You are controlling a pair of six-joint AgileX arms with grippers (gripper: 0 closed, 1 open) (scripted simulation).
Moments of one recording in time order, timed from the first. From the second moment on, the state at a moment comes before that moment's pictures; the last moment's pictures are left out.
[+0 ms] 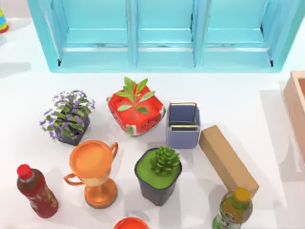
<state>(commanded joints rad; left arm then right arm) 0.72 2.12 1.15 -0.37 0.54 -0.45 0.00 0.00 0.00 0.00 0.00 0.00</state>
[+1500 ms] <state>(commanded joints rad) 1.13 1.58 1.24 -1.18 0.56 0.01 0.00 0.00 0.00 0.00 0.00 0.00</state>
